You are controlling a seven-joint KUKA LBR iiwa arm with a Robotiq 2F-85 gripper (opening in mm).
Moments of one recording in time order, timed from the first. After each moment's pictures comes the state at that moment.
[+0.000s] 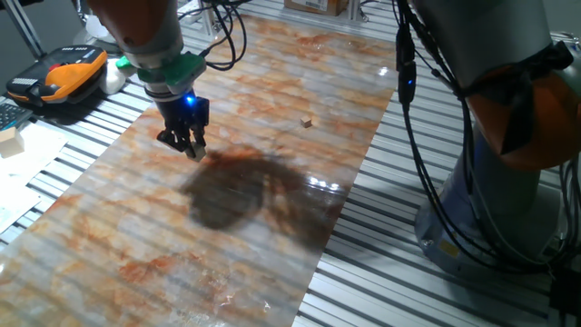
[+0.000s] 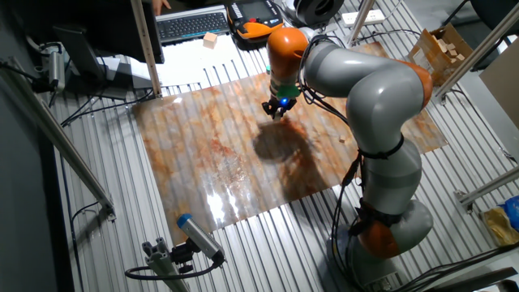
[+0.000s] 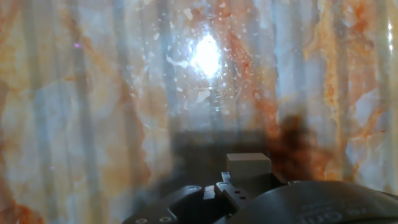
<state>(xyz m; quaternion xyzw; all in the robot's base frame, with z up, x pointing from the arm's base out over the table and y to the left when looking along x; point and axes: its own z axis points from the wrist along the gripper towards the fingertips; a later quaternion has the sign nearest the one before) 0.575 0.106 0.107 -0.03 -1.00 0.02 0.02</state>
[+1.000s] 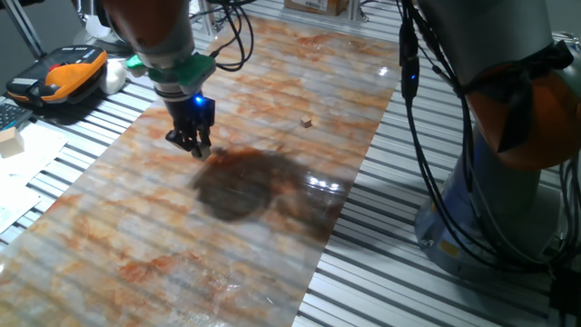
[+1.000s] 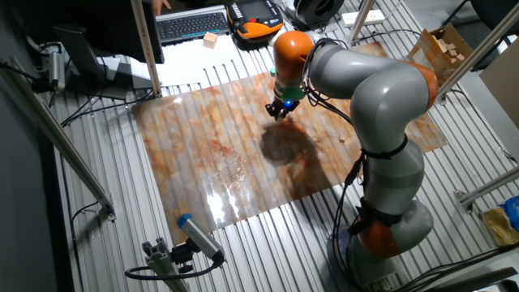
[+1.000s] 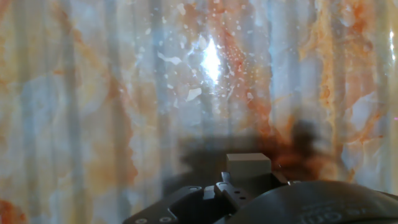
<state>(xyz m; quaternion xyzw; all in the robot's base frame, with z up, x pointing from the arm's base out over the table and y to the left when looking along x) 0.570 0.090 0.095 -0.01 -1.00 0.01 0.01</state>
